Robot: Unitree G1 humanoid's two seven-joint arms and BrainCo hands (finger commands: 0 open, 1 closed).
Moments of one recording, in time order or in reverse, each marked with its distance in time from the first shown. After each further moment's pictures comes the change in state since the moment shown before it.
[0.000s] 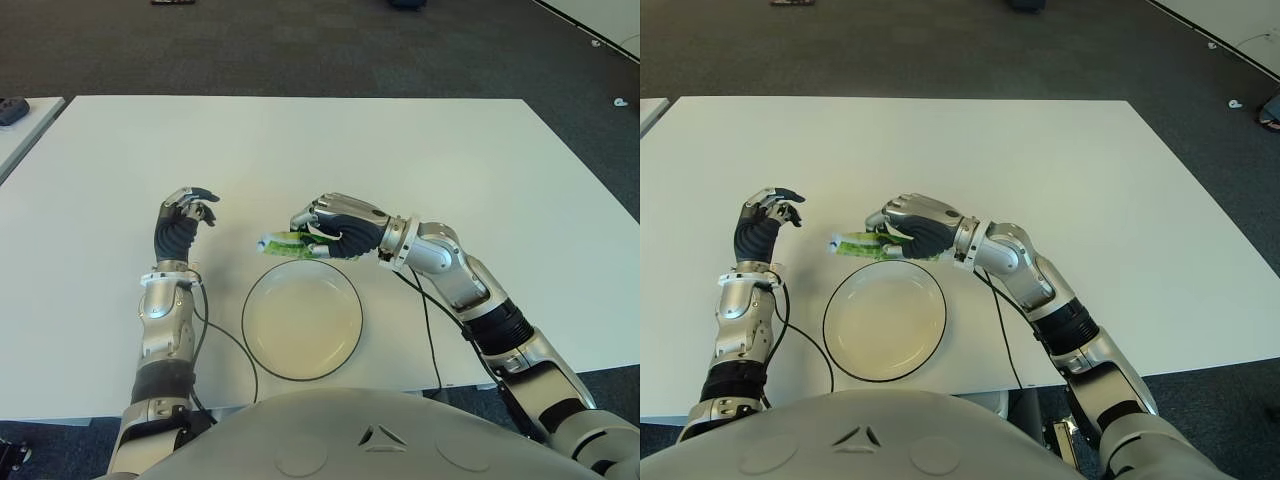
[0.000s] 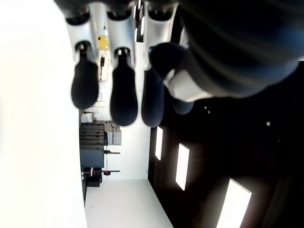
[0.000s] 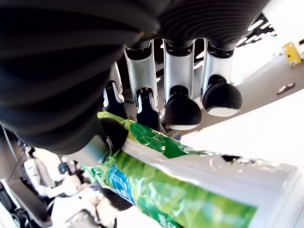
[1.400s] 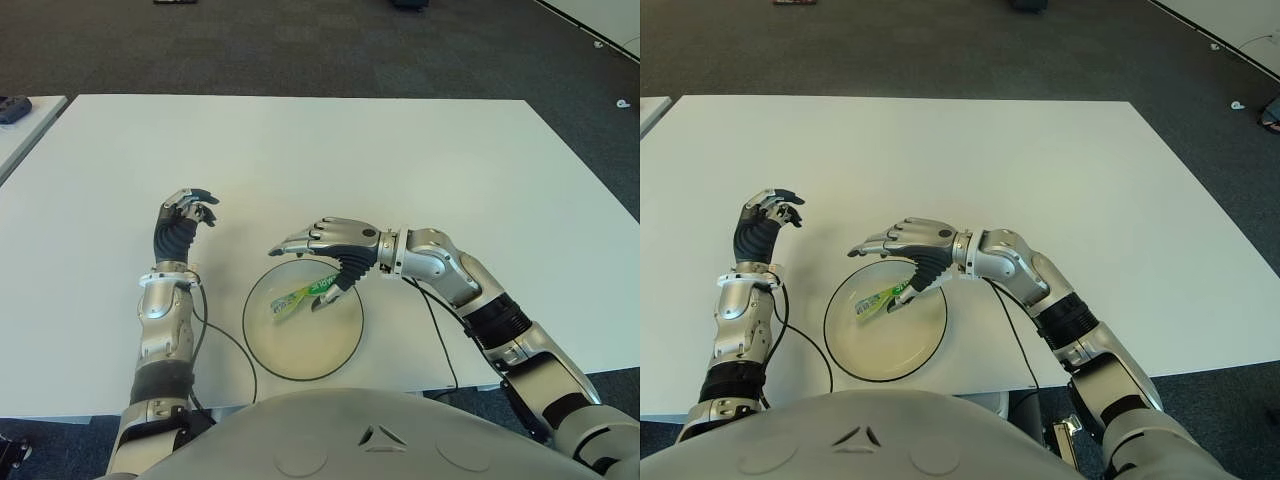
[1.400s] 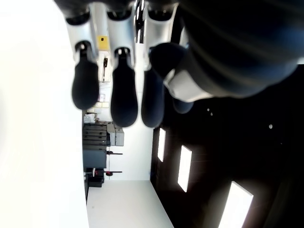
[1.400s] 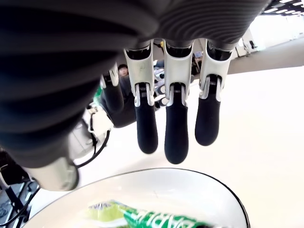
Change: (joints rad) left arm 0.002 0.003 0.004 -0.001 -0.012 0.028 -0.010; right arm -0.034 -0.017 0.036 0.117 -0.145 -0.185 0.032
